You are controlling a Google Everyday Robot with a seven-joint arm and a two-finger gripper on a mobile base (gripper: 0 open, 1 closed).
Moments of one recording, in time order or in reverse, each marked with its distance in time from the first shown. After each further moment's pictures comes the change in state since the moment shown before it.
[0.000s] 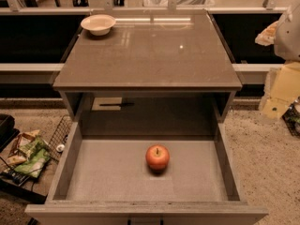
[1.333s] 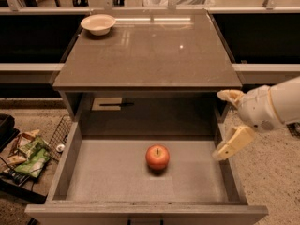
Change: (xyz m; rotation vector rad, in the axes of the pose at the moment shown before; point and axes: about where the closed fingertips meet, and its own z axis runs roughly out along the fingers) arm -0.010 0.029 0.161 -0.115 -0.528 0.054
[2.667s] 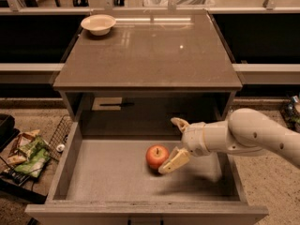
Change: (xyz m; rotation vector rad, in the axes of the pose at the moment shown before) arm 0.008 0.012 0.192 -0.037 -0.236 0.052
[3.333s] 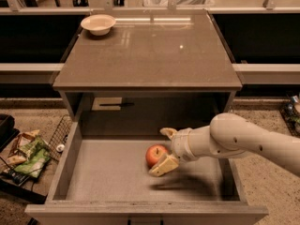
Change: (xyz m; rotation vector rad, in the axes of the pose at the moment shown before) arm 0.016 0.015 0.038 -0.008 0.113 0.004
